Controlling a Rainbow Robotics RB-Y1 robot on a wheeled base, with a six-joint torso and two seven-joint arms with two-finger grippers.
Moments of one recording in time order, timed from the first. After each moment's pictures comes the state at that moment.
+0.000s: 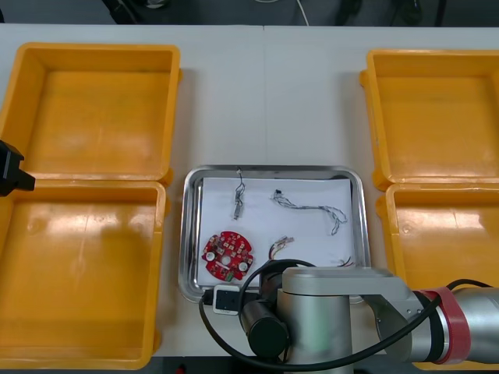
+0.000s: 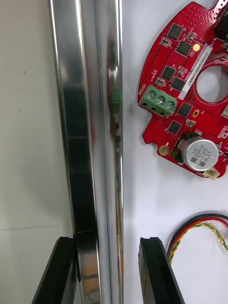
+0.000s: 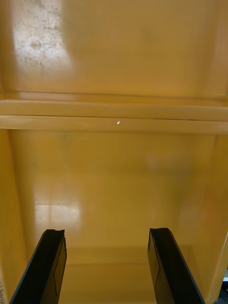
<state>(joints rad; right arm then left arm) -0.67 -0.54 1.30 -2.14 -0.26 1.59 1.53 -0.30 0.97 0.22 -2.19 1.06 1.91 -1.04</state>
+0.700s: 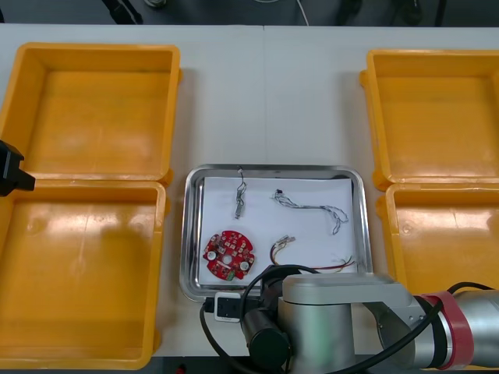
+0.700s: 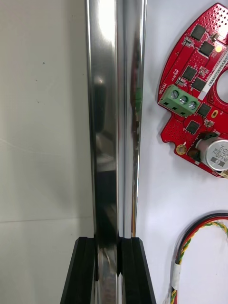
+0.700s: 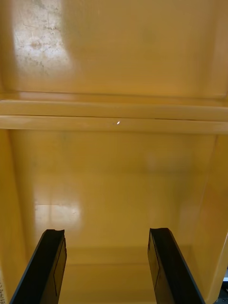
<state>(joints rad) -0.67 -0.54 1.33 -2.16 -0.25 1.60 1.53 -0.30 0.97 0.22 -2.19 1.06 1.91 -1.04</state>
